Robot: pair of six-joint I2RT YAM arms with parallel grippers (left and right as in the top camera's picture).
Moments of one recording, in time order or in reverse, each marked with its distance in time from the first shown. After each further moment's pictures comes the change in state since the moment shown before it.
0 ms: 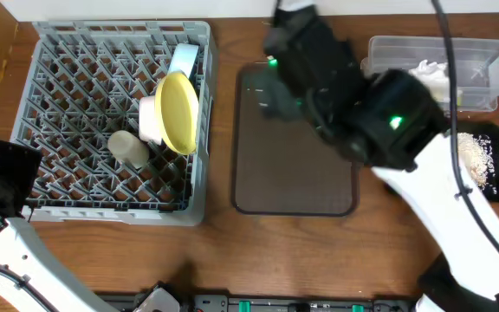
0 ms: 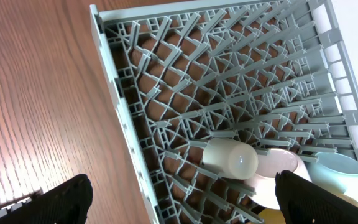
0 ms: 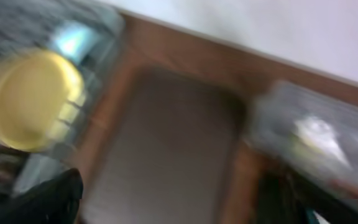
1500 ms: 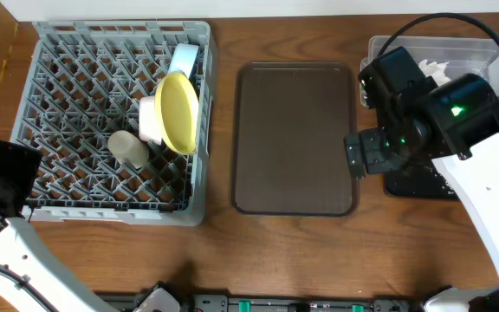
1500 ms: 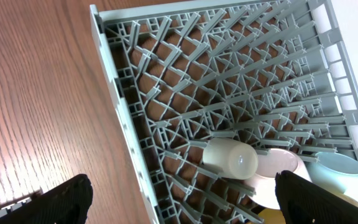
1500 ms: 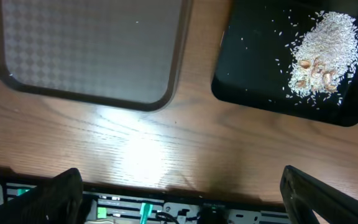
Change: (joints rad) left arm 0.000 0.000 0.000 0.000 0.000 0.000; right arm -0.266 -0.274 -0.550 -0.252 -0.299 0.016
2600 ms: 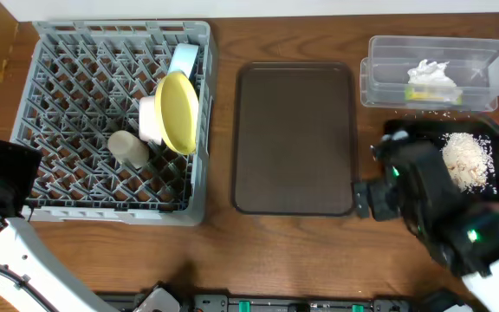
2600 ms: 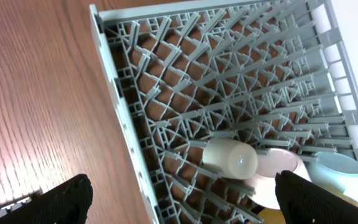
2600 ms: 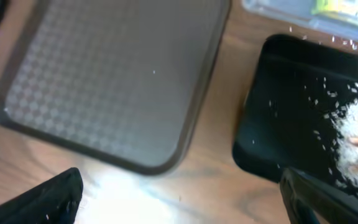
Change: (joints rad) left arm 0.000 0.000 0.000 0.001 0.000 0.000; right arm 0.000 -0.630 -0.972 0.830 -0.004 -0.135
